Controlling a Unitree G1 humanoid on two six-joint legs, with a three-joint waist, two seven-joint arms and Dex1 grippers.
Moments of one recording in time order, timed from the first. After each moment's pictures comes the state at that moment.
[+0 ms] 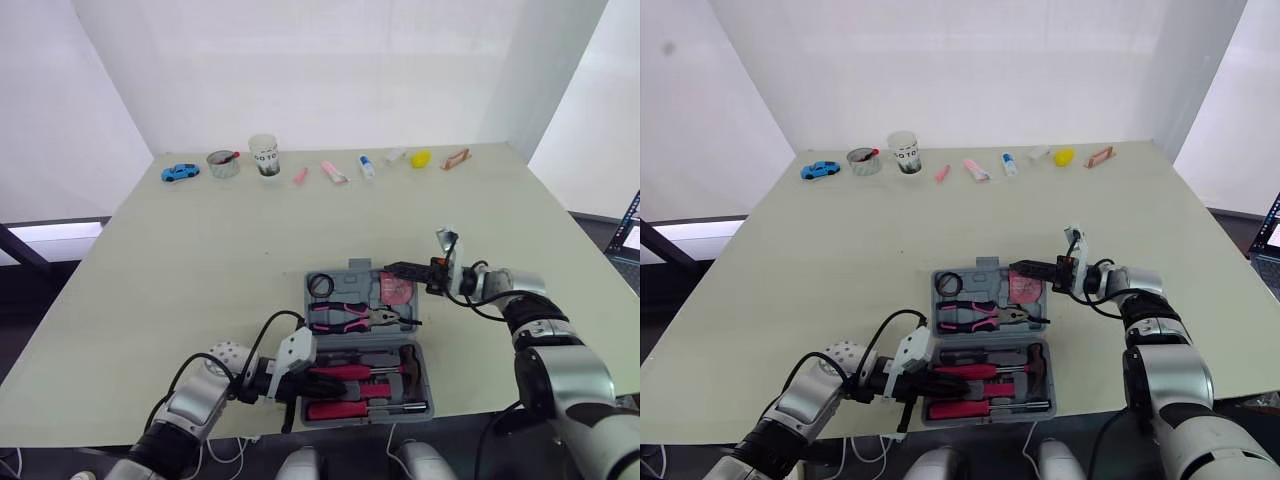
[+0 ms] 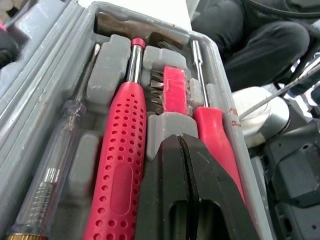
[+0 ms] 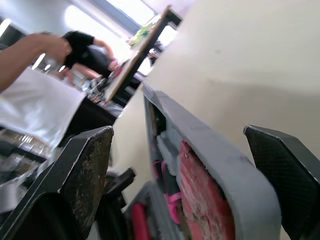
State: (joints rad) left arm -0.17 0.61 -0.31 0.08 -0.25 0.17 -1.29; right arm -0.90 -0.32 -0.10 0.92 0.34 0.69 1.40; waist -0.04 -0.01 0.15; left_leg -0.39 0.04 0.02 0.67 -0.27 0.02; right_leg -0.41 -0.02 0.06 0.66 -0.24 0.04
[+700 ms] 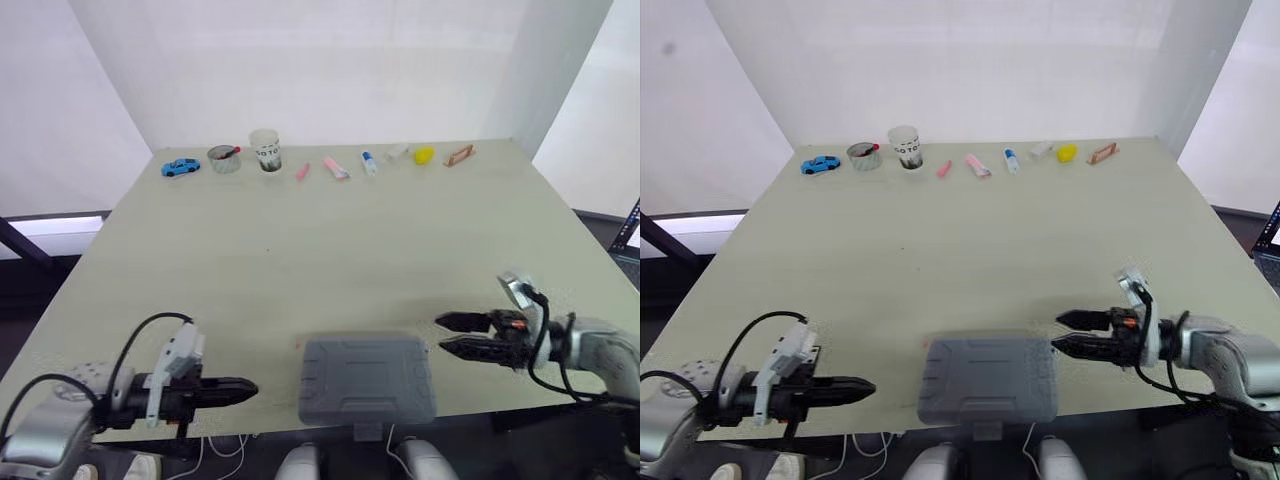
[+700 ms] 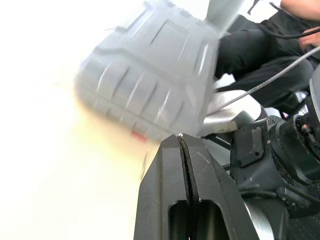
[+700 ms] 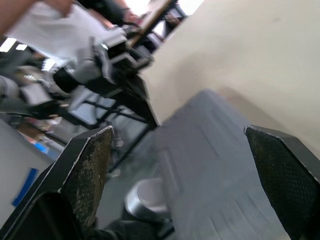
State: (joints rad) left arm 0.20 0.93 0.19 -0.10 -0.58 0.34 -1.40; right arm -0.17 -0.63 -0.20 -0.25 0.69 1.03 1.27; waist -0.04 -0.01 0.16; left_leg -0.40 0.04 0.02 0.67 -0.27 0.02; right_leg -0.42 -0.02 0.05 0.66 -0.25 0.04
